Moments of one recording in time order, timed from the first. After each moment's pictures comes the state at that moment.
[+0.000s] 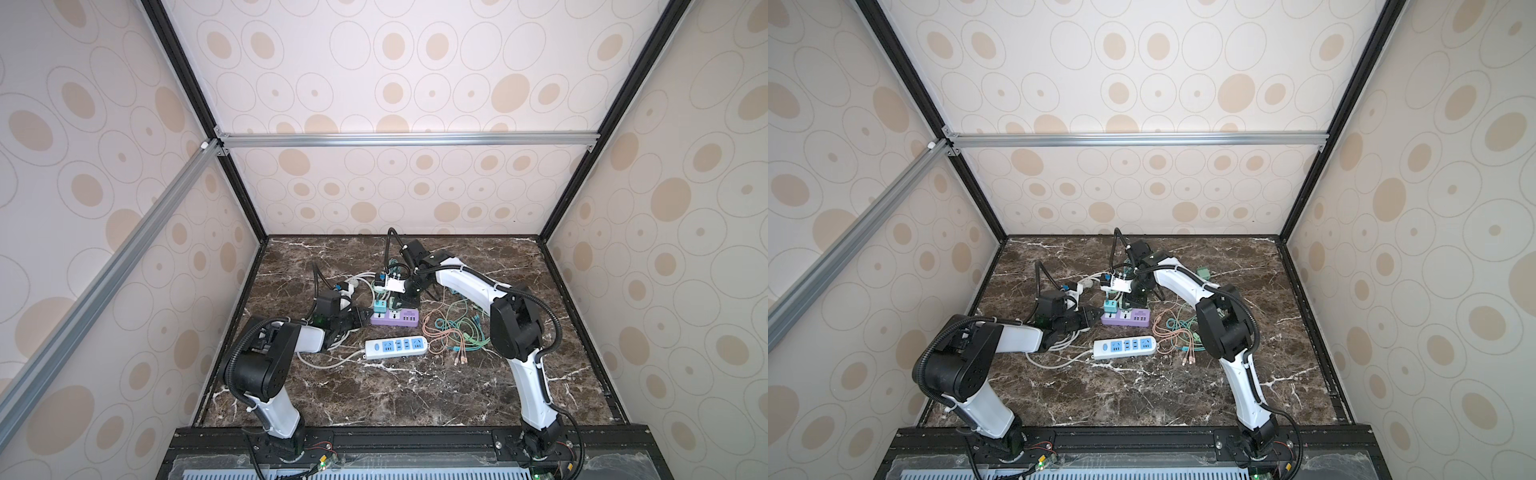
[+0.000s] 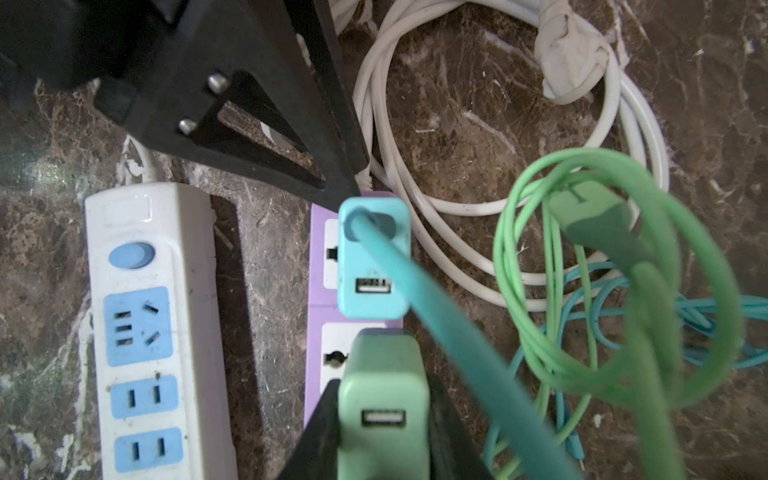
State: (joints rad) left arm -0.26 1.70 0.60 0.48 0.45 -0.56; right arm 0.62 2.21 1.89 -0.88 -0.40 -0.83
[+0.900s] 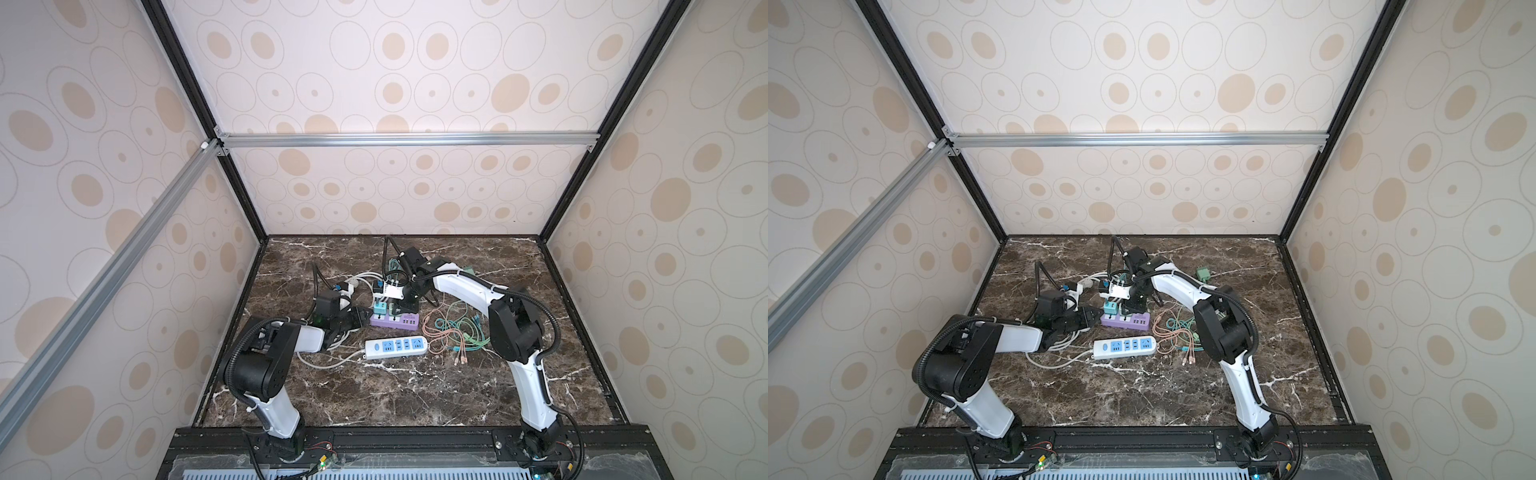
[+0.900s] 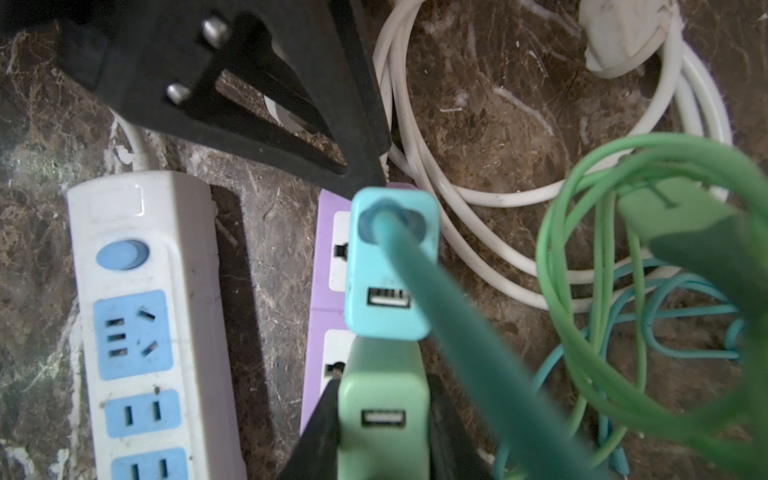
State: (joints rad) left arm -0.26 1.70 0.60 0.47 0.45 -0.56; right arm 0.64 2.20 1.82 -0.84 -0.36 -0.81
